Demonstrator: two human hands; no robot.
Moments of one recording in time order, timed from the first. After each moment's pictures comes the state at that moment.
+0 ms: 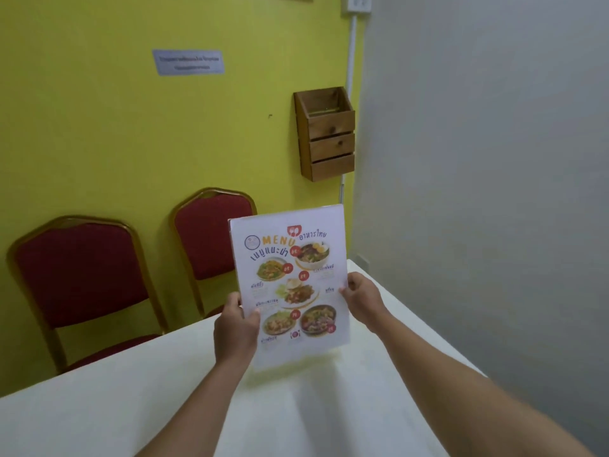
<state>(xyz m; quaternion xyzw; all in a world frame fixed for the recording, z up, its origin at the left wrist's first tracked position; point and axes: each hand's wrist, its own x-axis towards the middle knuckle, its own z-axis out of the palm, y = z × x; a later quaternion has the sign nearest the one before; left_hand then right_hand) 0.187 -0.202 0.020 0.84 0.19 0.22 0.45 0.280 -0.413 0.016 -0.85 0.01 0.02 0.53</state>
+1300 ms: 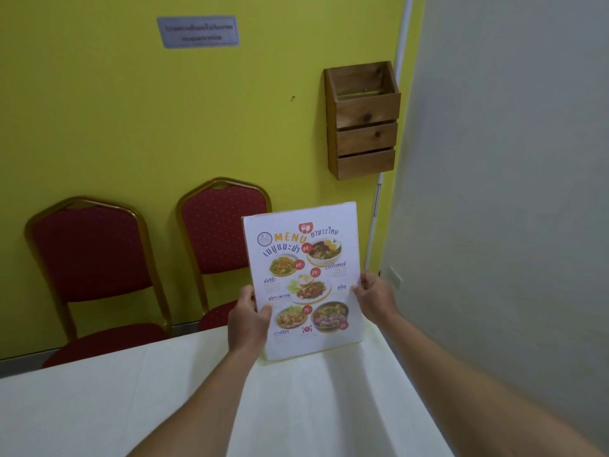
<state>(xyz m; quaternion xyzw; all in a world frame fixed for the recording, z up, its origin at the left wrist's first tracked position) 0.362 -0.284 -0.006 0.83 0.28 0.21 0.44 0.491 -0.472 -0.024 -0.83 -0.04 0.06 0.55</state>
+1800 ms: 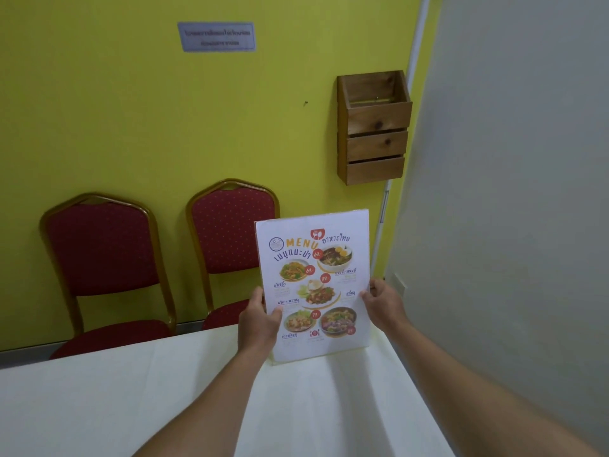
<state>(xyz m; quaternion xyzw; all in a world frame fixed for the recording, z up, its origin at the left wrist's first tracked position) 0.363 -0.276 -0.016 0.83 0.27 0.19 0.46 0.484 -0.472 -0.021 -0.85 -0.03 0.05 0.52</state>
